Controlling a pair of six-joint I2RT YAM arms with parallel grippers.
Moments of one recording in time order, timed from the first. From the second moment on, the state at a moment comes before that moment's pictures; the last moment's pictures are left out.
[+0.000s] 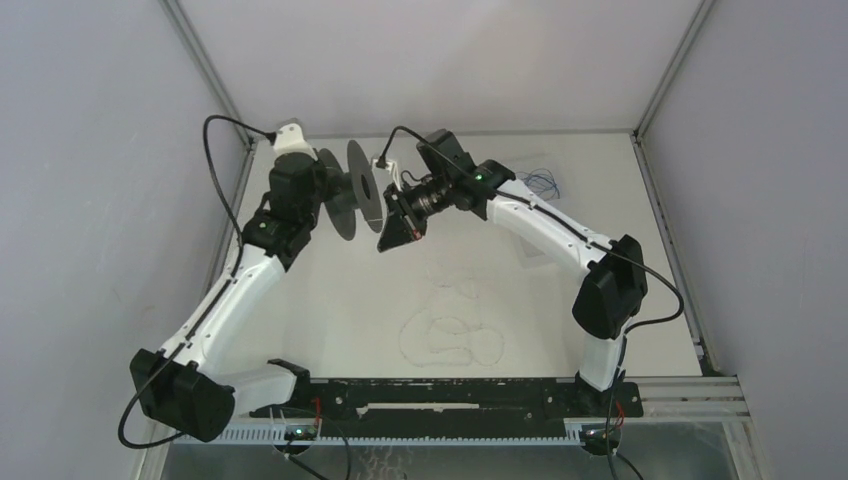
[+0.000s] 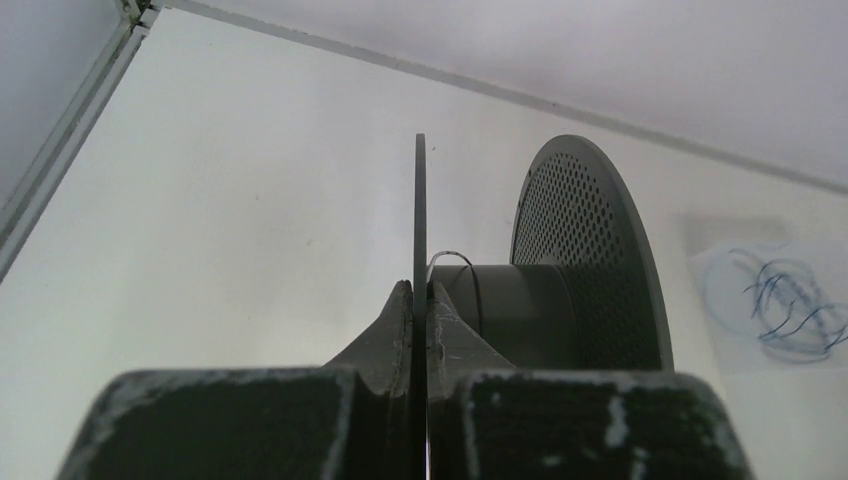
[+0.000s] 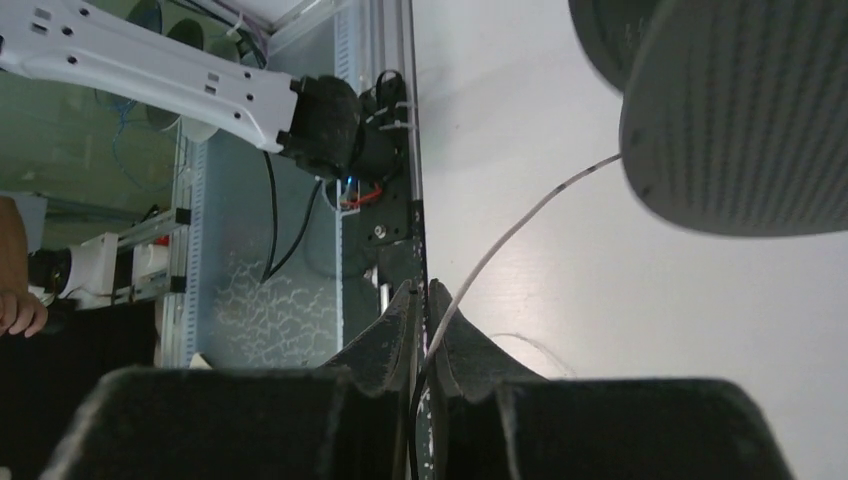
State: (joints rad) left arm -0.32 1.18 1.15 -0.26 -0.40 -0.39; right arm 0.77 1.85 1.74 -0.63 -0.94 0.07
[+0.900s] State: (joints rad) left arm -0.56 1.13 0.99 -0.02 -0.38 0.01; right arm 0.58 1.94 2.22 -0.81 -0.71 0.08
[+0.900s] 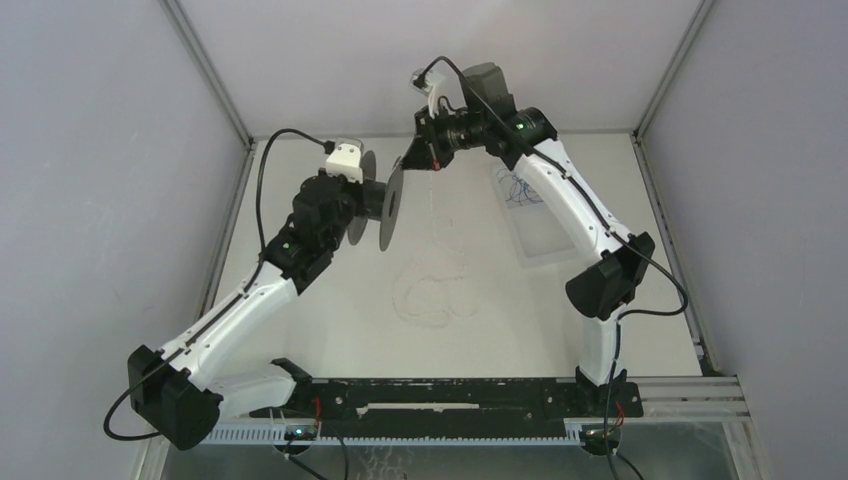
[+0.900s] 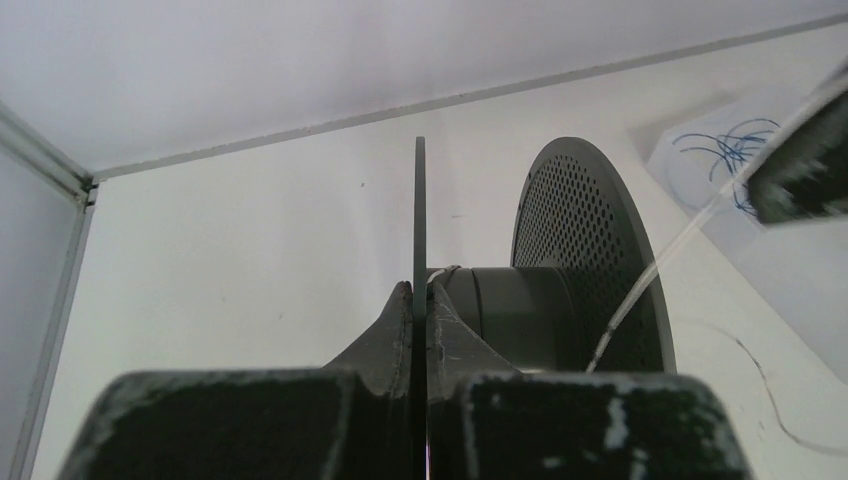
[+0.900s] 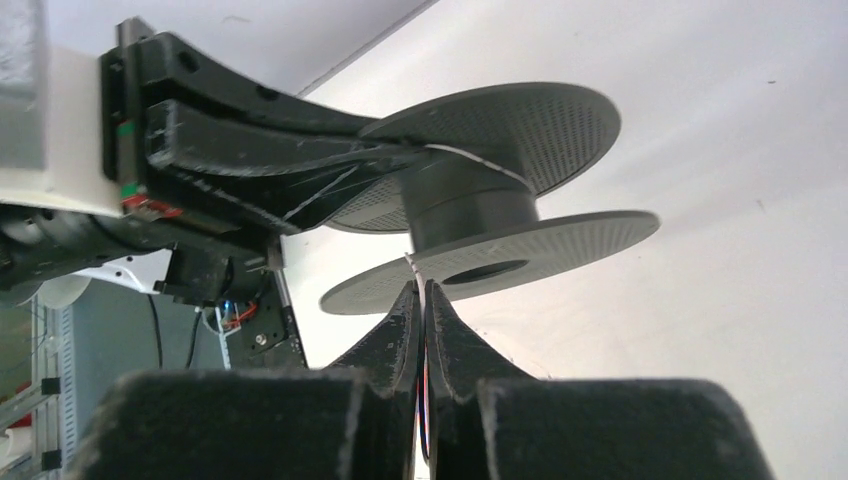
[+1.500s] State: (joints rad) left arm -0.54 1.08 1.00 -0.14 -0.19 -0.02; right arm 0.47 2.00 2.14 -0.76 -0.69 0.07
